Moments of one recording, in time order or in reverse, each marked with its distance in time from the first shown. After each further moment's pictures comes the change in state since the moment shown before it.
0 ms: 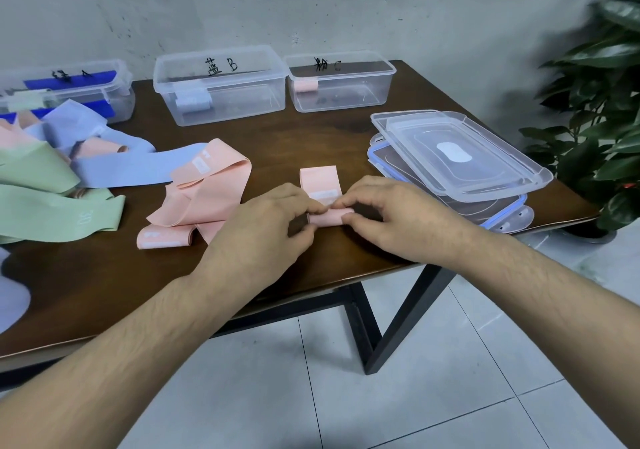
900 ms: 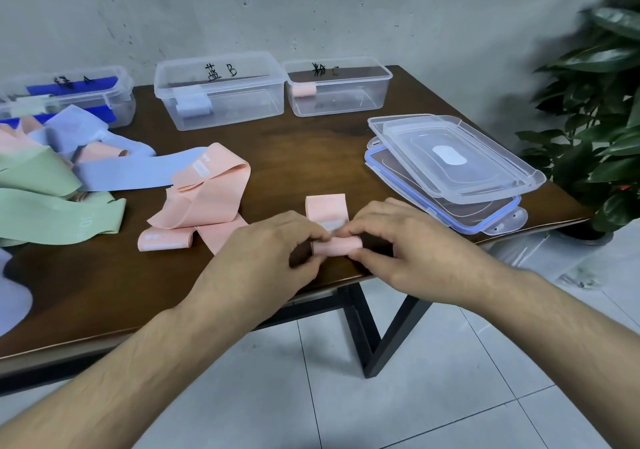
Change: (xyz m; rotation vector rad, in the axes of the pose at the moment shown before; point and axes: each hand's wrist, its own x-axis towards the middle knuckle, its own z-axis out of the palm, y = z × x) left_hand -0.029 0.013 -0.002 -0.056 0.004 0.061; right_hand -0.039 -0.009 0.002 -0.043 0.004 -0.086
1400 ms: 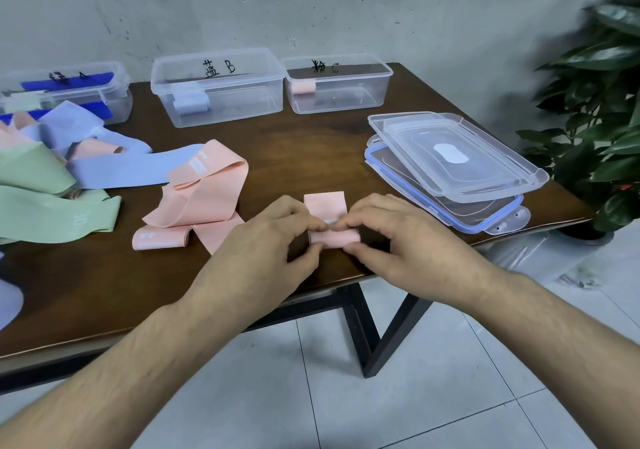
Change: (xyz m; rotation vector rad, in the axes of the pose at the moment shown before) left_hand 0.005 -0.004 0.006 -0.021 0.008 -0.025; right_hand 0.002 0.006 0.011 0.090 0.114 -0.028
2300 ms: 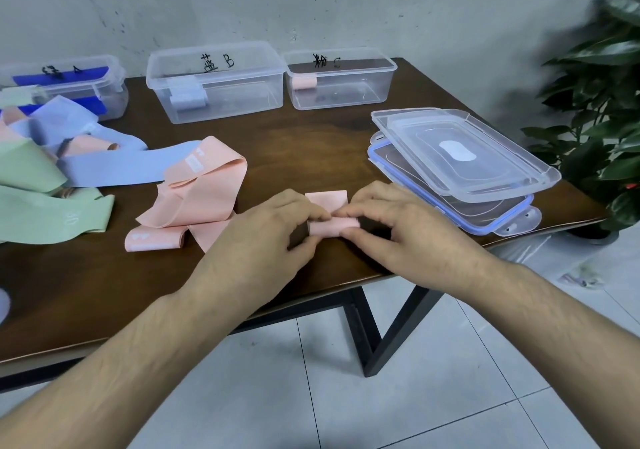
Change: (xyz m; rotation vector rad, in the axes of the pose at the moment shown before) left_hand 0.014 -0.007 0.000 0.015 -0.005 0.017; right_hand 0.014 0.011 0.003 -0.017 0.017 0.040
